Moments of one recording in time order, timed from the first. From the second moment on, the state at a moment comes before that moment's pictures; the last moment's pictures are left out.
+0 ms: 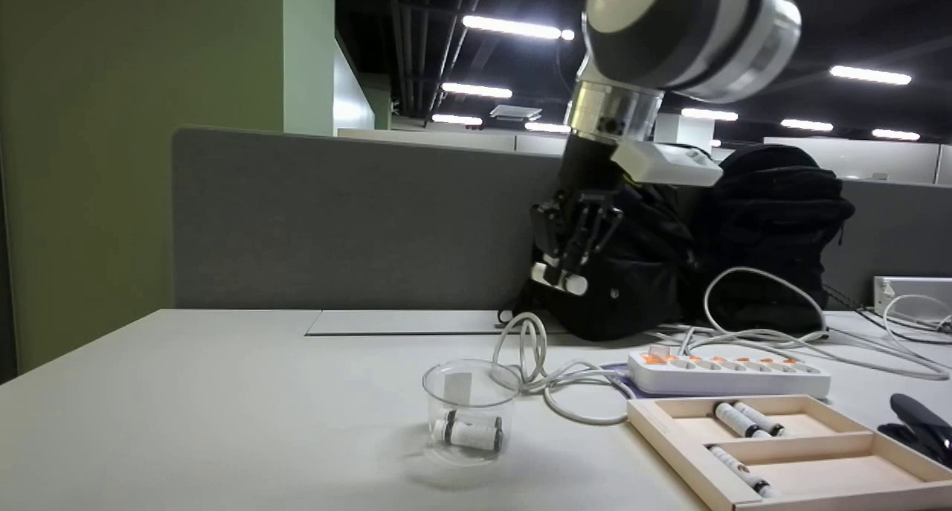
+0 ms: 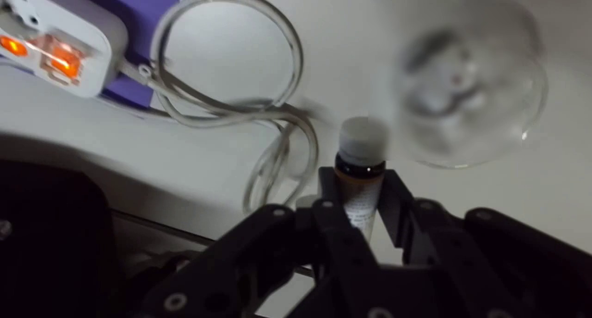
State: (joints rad) arm 0.16 0.01 0.20 -2.56 -0.01 2.90 -0.06
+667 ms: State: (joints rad) arm 0.09 -0.04 0.14 -2.76 -0.05 3.03 0.00
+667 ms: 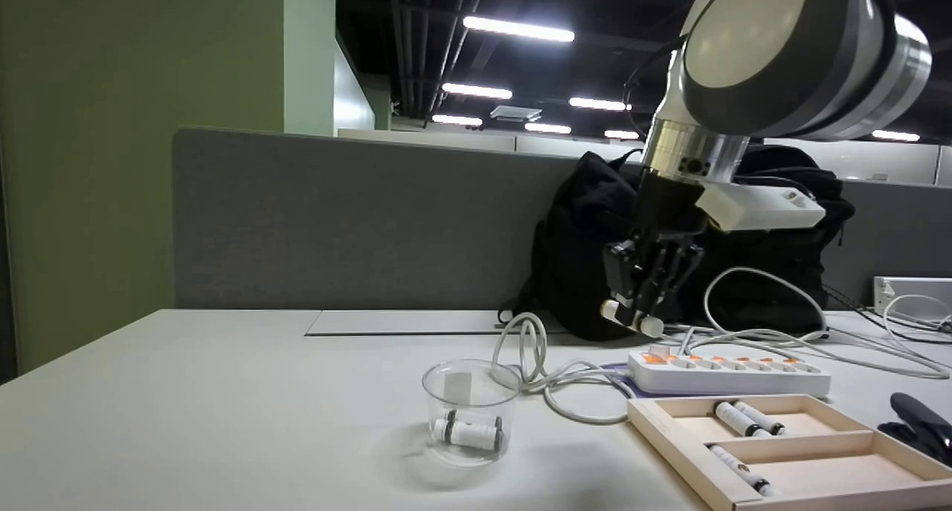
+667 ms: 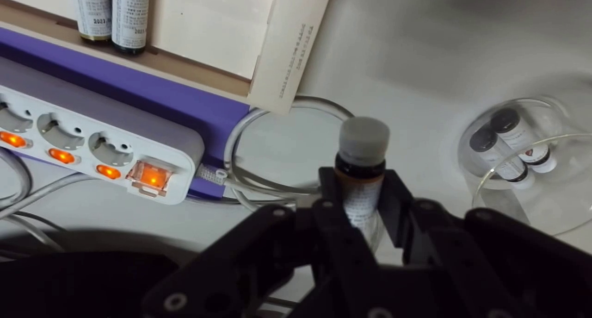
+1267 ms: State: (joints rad) arm 0.02 0.09 0.08 -2.78 -0.09 3.26 0.00
